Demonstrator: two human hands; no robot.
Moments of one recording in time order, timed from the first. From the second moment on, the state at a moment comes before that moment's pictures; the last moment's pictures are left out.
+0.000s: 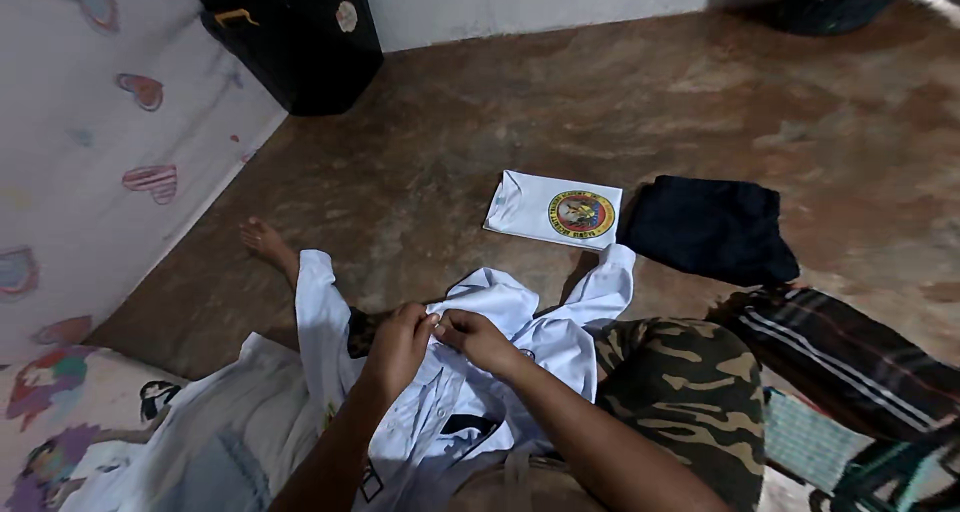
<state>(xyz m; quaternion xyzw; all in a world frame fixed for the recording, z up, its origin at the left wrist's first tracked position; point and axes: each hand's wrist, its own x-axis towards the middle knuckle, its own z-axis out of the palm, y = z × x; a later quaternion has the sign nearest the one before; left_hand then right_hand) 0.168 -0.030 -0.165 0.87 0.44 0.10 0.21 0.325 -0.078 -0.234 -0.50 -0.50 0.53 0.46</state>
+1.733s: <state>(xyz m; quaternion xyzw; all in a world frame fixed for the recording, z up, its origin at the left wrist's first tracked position) 0.150 -0.077 -0.162 0.86 0.25 0.34 0.29 0.363 -0.124 -0.198 -0.33 -0.60 0.48 0.55</state>
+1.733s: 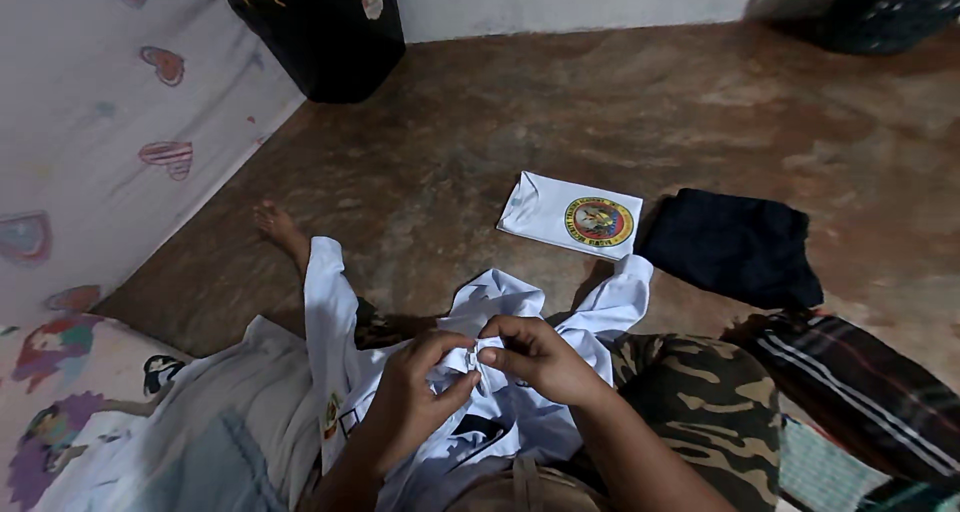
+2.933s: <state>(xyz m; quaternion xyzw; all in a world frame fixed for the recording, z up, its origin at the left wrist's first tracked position) 0.151 -0.086 -0.158 0.86 0.23 0.39 0.24 0.334 -0.138 -0.197 -0.30 -0.52 0.46 0.66</state>
